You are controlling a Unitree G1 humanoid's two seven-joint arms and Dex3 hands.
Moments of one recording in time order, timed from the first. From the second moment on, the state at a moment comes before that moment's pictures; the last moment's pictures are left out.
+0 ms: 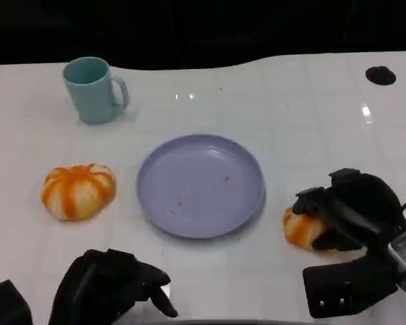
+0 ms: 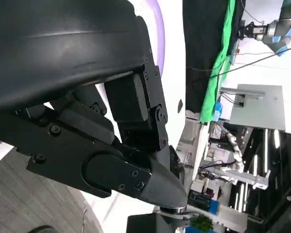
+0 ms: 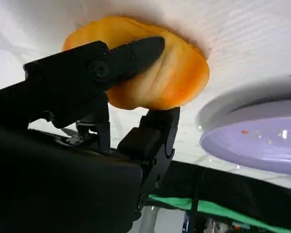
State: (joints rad) left arm 0.10 -0.03 0.06 0.27 -0.38 -0.27 -0.63; right arm -0.45 -0.40 0.52 0.60 -0.94 -0.20 -0.31
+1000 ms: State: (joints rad) left arm 0.10 -0.03 0.06 0.25 -0.36 -0.26 -0.61; right arm -0.51 -0.37 0.40 0.53 -0.77 -0.40 -0.52
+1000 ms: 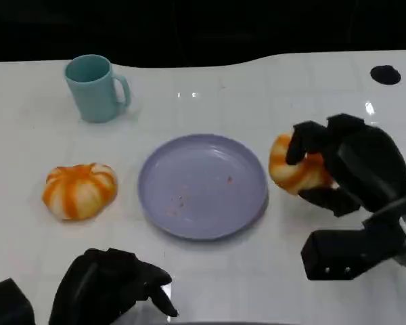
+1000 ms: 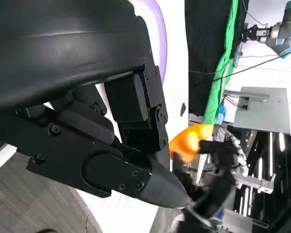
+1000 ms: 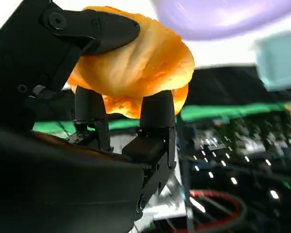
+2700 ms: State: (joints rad) left arm 0.11 -0.04 0.04 0.25 -0.37 -0.25 -0.61; right arm -0.57 -0.15 0.46 0.58 -0.63 -0.45 -0.12
